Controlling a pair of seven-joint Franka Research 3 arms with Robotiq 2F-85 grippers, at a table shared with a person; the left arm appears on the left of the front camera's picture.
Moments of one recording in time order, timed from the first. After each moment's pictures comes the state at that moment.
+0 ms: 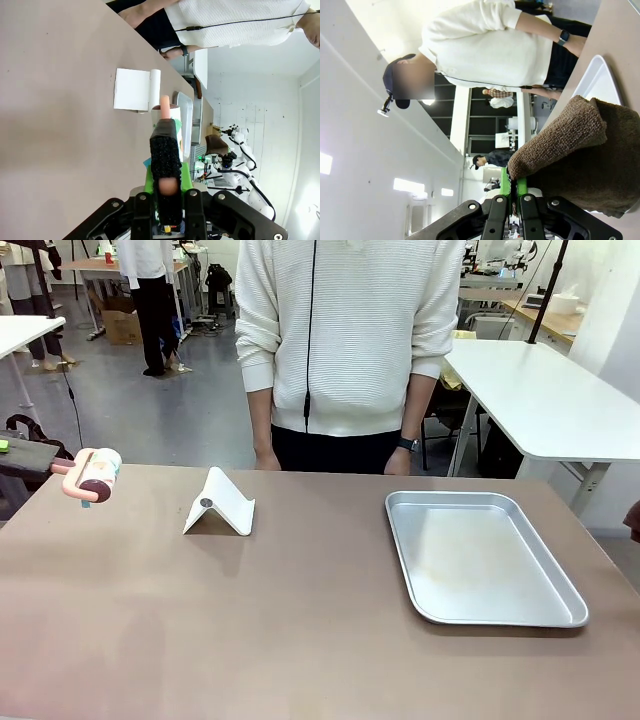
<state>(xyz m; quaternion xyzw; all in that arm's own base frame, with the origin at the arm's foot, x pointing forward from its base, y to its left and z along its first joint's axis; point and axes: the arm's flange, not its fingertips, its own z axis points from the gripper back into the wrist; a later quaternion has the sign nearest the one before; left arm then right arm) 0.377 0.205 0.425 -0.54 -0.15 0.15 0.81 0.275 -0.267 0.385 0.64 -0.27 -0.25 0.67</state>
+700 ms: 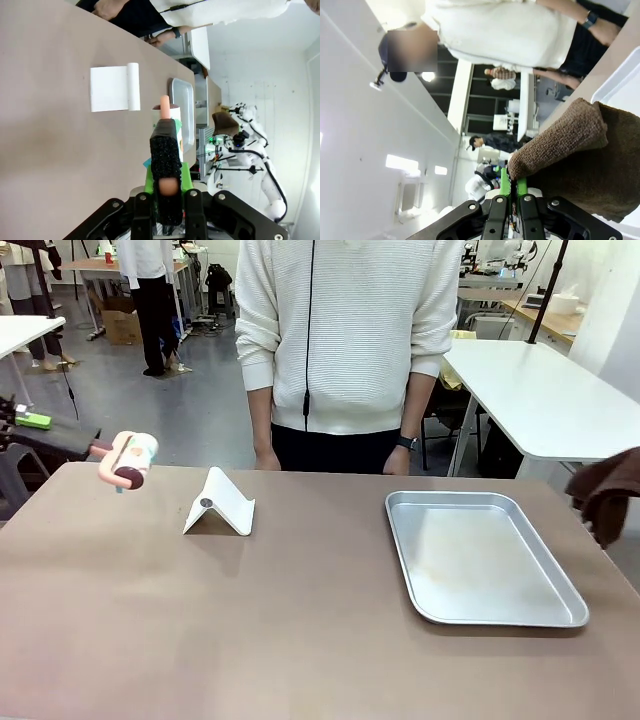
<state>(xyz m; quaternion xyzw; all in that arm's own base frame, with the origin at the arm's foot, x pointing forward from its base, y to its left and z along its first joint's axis) 0.417 0.143 0.466 -0.52 -0.14 0.08 0.84 0.329 -0.171 0.414 0.65 -0.26 -0.17 0.69</state>
